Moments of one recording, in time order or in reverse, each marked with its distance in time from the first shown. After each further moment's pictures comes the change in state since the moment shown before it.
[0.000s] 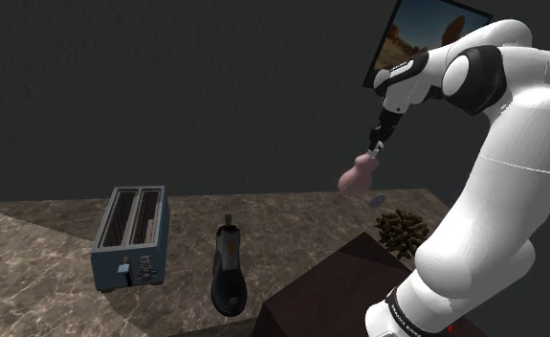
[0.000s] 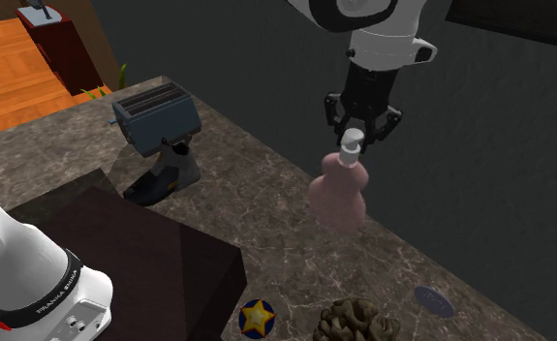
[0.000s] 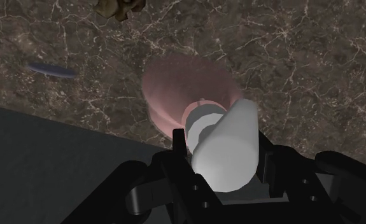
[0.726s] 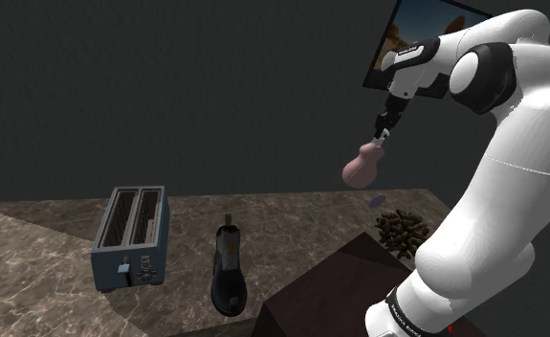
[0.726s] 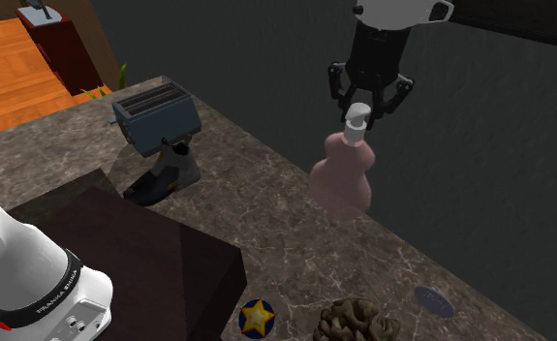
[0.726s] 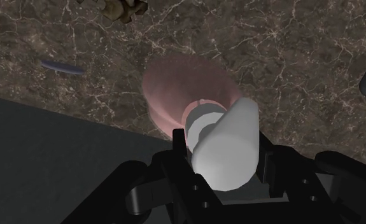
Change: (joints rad) arm 0.006 -0.038 -0.007 0.099 -0.025 -0.131 0.020
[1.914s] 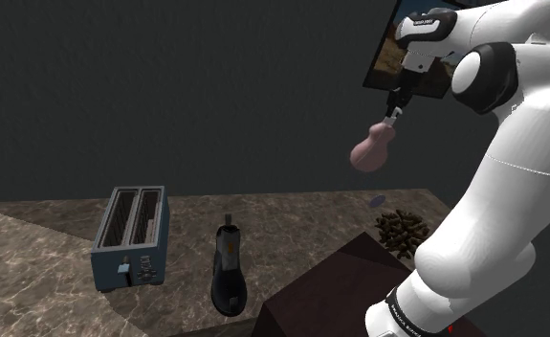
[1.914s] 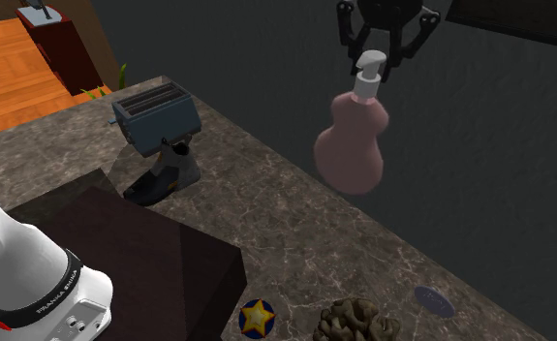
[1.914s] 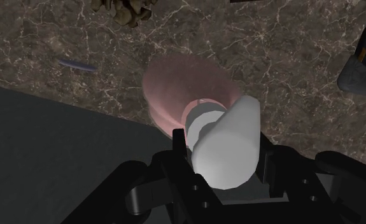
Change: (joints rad) arm -0.014 -0.007 -0.009 0.233 -0.008 -0.239 0.004
